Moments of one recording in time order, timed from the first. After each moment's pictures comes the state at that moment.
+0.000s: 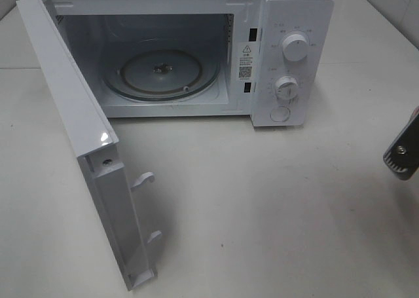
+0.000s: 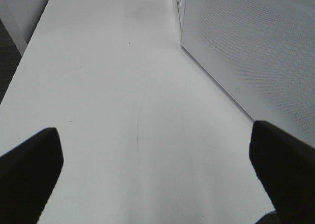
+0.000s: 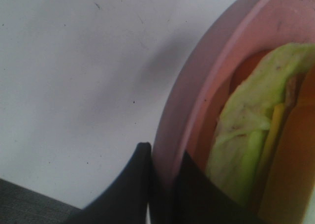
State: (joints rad) left arm 0.01 0.00 -0.50 -0.05 1.05 0.03; right arm 0.65 1.05 -0.47 -0.65 0.89 0.29
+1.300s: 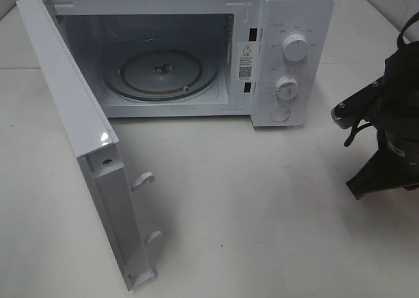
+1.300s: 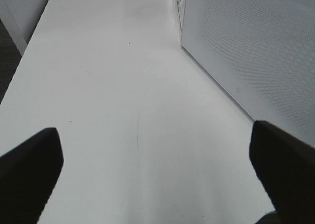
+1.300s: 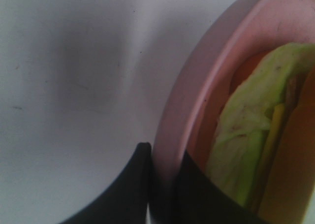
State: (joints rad) left arm 0.01 0.00 -0.50 -0.05 1.05 0.03; right arm 0.51 1.61 -0.71 -0.82 0.85 0.80
